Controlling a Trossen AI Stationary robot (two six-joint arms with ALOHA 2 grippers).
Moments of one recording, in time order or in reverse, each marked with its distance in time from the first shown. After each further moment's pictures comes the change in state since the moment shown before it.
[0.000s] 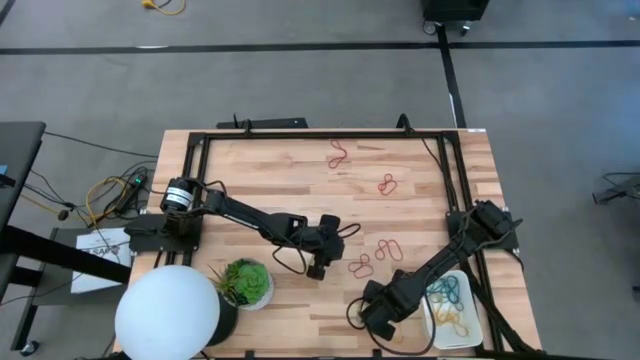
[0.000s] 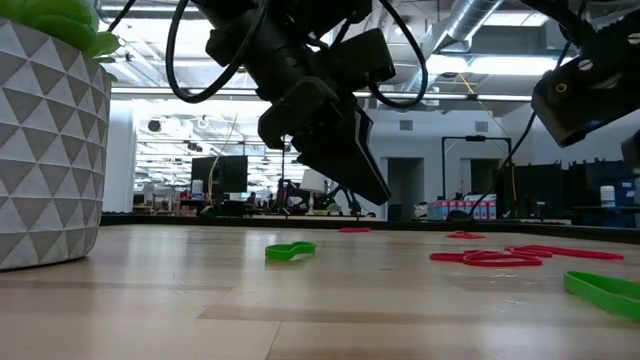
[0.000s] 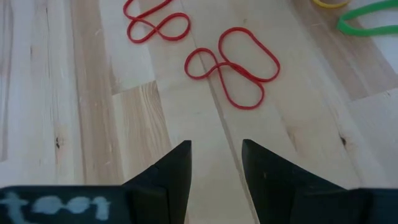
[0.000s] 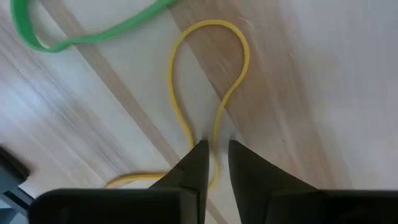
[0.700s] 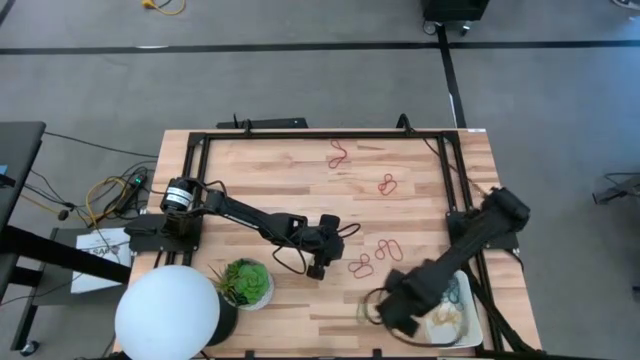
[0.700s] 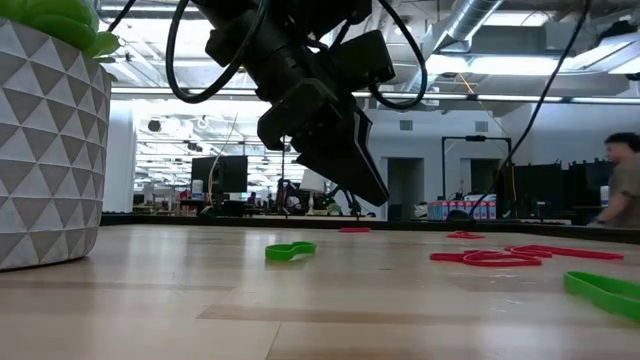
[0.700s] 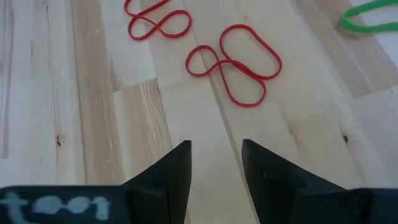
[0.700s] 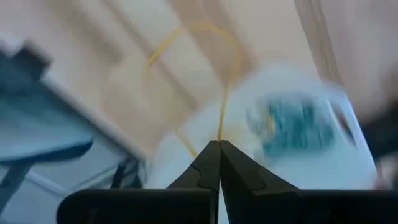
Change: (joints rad) left arm 0.000 0.000 0.000 -0.006 -0.004 0.001; right arm 0.025 -0.181 0.253 -0.531 -0.141 0.097
